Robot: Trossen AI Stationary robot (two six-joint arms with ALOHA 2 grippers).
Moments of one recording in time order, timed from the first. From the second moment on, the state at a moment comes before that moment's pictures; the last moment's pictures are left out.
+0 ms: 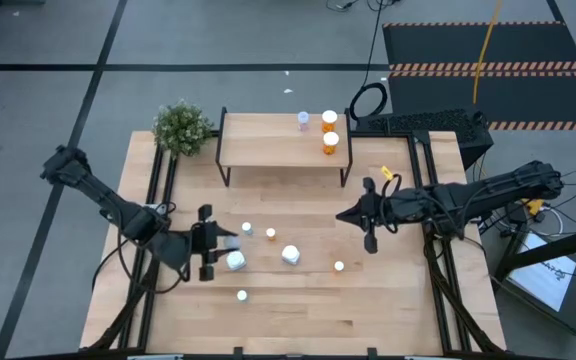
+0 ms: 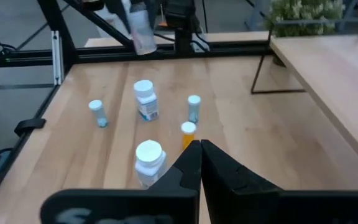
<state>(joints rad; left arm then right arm) -0.60 1.06 0.82 -0.42 -0.61 -0.31 0.22 0.98 0.76 -0.20 0.24 0.15</state>
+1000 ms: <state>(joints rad) -0.13 1.08 1.11 -0.40 -0.35 0.18 0.10 0.98 0.74 -0.17 0.24 -0.17</state>
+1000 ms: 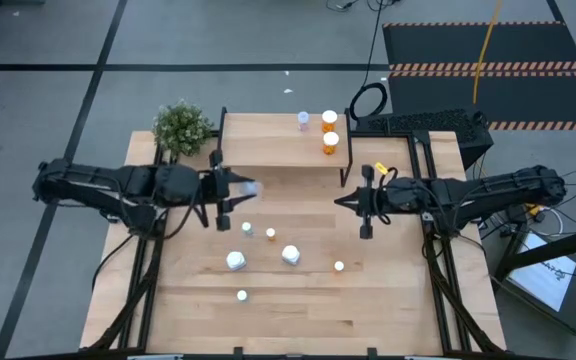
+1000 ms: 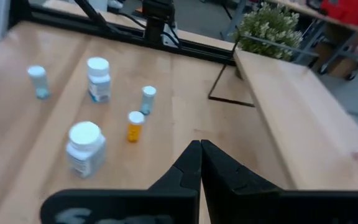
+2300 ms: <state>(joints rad) 0.31 1.57 1.53 -0.44 -0.03 0.23 -0.05 0.97 0.74 -0.17 0.37 -0.42</state>
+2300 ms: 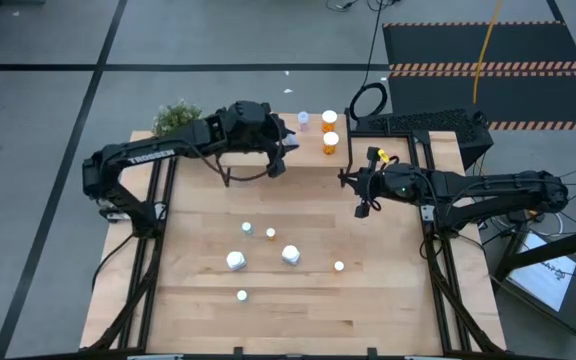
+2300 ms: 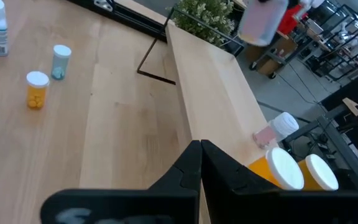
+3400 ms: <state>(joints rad) 0.41 1.77 1.53 -0.28 0.05 0.23 -0.05 0.97 0.74 -0.18 0.37 -0.43</state>
